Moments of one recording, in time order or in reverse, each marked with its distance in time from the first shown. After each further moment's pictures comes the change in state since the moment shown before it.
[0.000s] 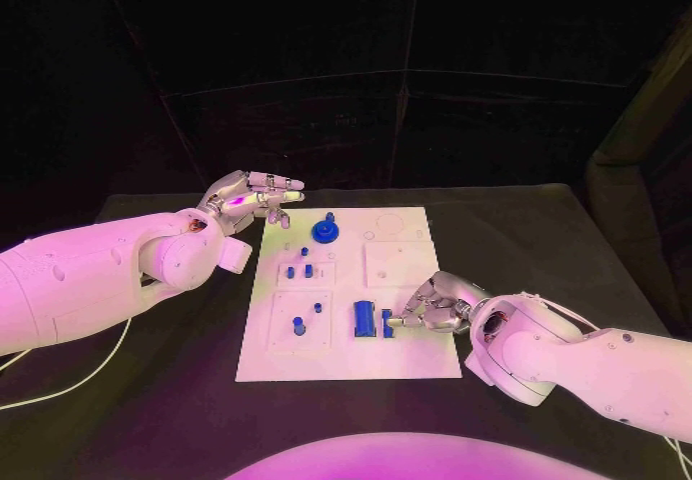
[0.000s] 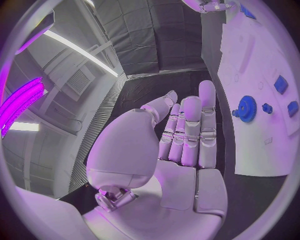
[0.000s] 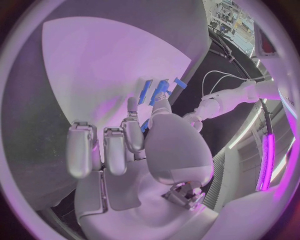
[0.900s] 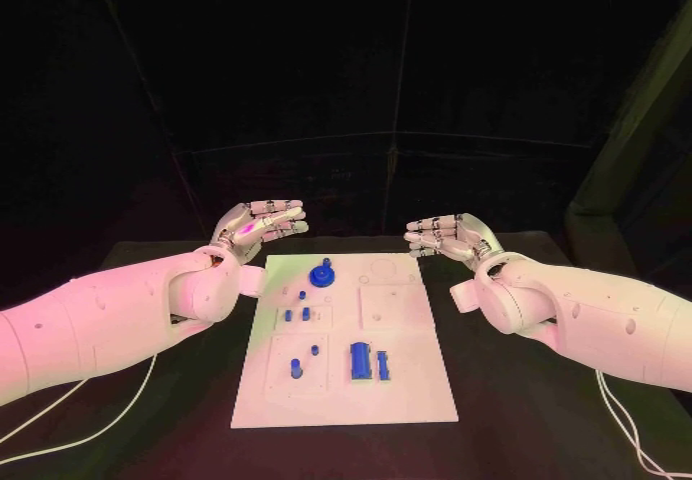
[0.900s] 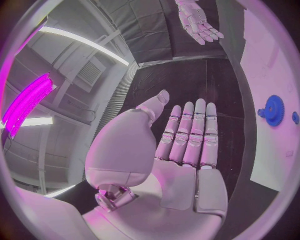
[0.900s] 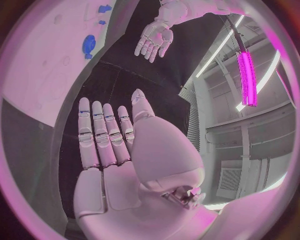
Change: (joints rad) left arm -0.028 0.115 -0.002 -0.109 0.162 -0.105 0.157; left_hand -0.061 -0.009 -0.093 0.068 0.000 -0.038 -0.030 -0.033 -0.004 -0.063 0.052 -0.131 -0.012 -0.302 0.116 -0.747 -0.413 0.000 -0.440 0.147 -0.520 -0.362; right arm 0.155 0.180 0.009 -0.513 0.923 0.034 0.841; right_hand 0.215 0.077 0.071 -0.172 -0.061 -0.198 0.109 -0.130 -0.220 -0.446 0.189 -1.128 -1.102 -0.473 0.236 -1.413 -1.125 0.125 -0.518 0.236 -1.281 -1.165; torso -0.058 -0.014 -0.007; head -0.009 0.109
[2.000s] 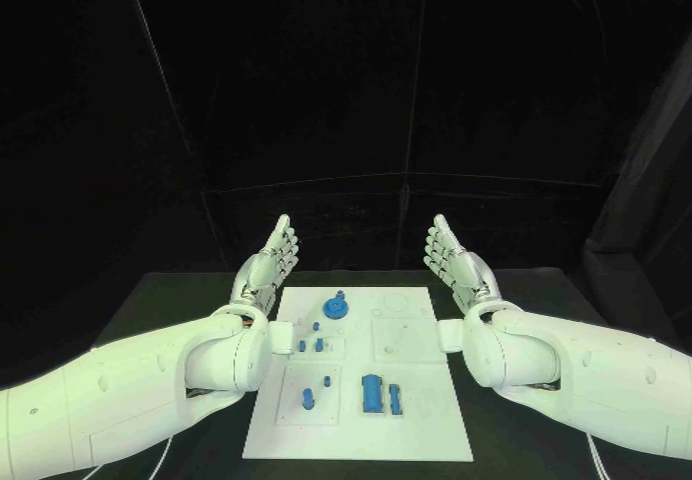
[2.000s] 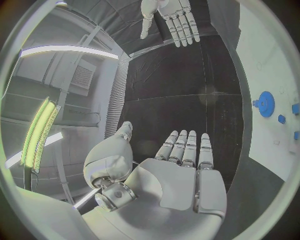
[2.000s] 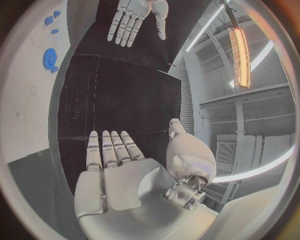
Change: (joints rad) left arm -0.169 -0.036 0.162 0.303 -0.099 -0.481 -0.012; left_hand -0.894 0.078 -0.251 0.069 -0.046 -0.672 -0.158 -0.111 -0.064 -0.720 -0.160 -0.110 -0.060 -0.642 -0.136 -0.261 -0.164 -0.132 -0.553 -0.214 -0.123 -0.252; right arm -0.086 -0.057 0.069 0.263 0.271 -0.299 0.140; right_hand -1.032 -0.071 0.193 -0.039 -0.162 -0.665 -0.162 -0.062 -0.145 -0.708 -0.166 -0.062 -0.199 -0.700 -0.144 -0.079 -0.180 -0.134 -0.668 -0.213 -0.155 -0.141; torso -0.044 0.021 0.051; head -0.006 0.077
